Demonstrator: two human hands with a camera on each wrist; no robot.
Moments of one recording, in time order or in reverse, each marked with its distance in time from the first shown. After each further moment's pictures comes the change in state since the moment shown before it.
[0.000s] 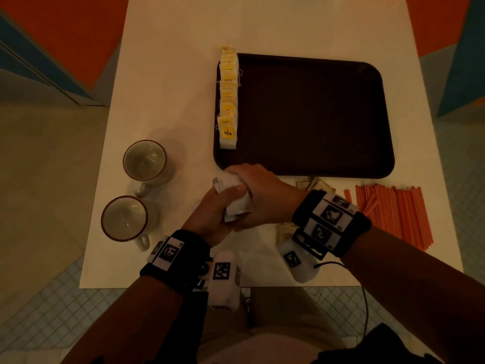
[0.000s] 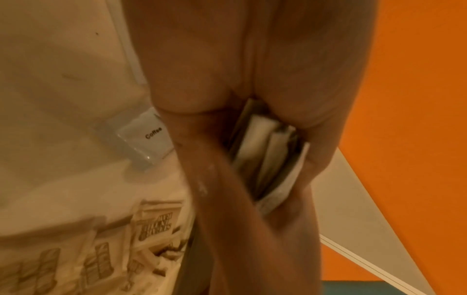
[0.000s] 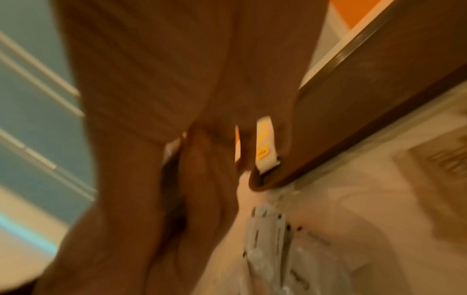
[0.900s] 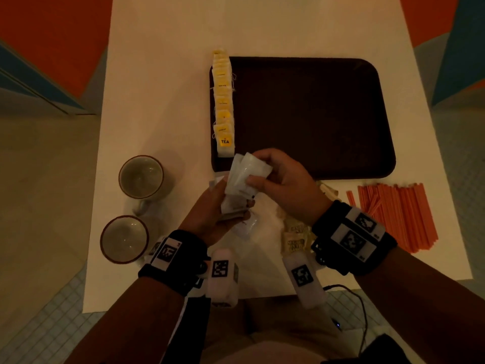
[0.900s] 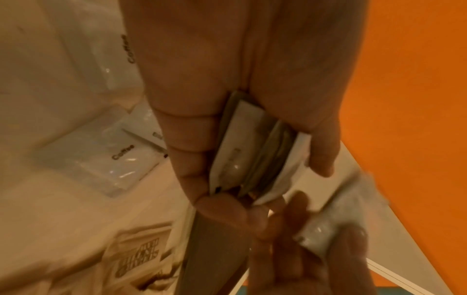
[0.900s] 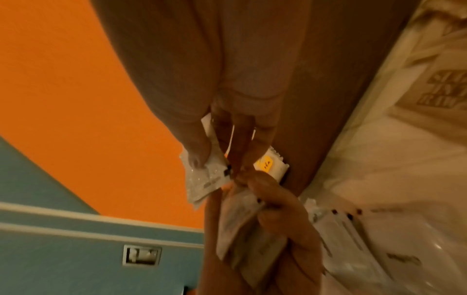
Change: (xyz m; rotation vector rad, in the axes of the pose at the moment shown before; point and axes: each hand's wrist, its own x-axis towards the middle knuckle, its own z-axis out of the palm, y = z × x) left_hand 0.021 0.021 -0.008 0.083 0.057 -0.107; right_hand -0.009 0.000 -0.015 0.797 0.449 0.106
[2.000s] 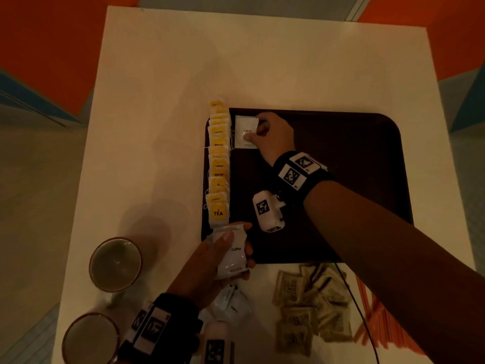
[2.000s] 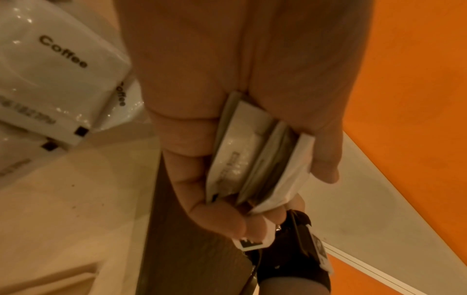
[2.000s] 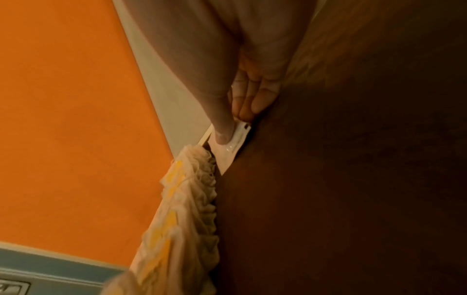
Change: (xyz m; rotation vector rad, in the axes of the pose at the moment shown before) left_hand 0.058 0.038 0.012 -0.123 -0.099 -0.023; right_hand 0.261 0.027 -0.063 -0.343 0.357 0.085
